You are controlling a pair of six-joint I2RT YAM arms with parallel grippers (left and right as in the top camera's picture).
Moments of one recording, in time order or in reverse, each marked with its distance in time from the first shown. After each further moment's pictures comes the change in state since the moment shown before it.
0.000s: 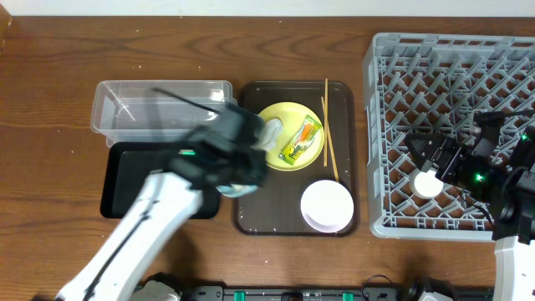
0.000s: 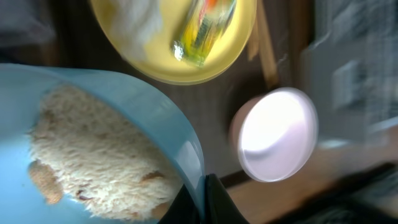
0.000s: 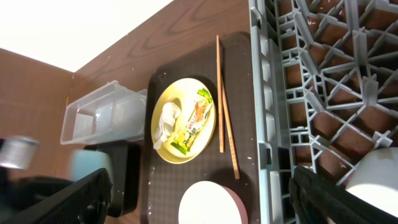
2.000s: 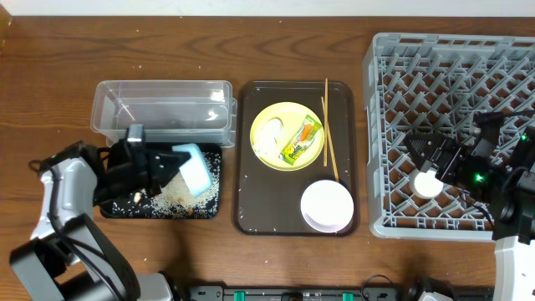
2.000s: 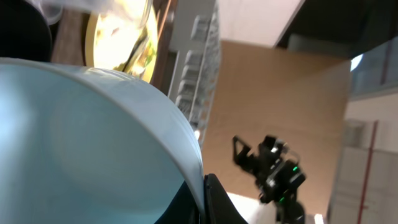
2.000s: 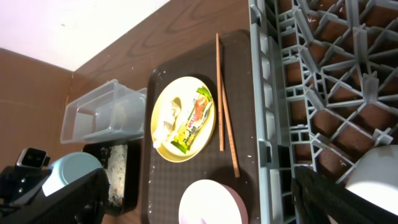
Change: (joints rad) left arm 0.927 0.270 -0.209 -0.304 1.037 0.618; right arm 0.000 0.000 0.000 -0.005 0.000 -0.003
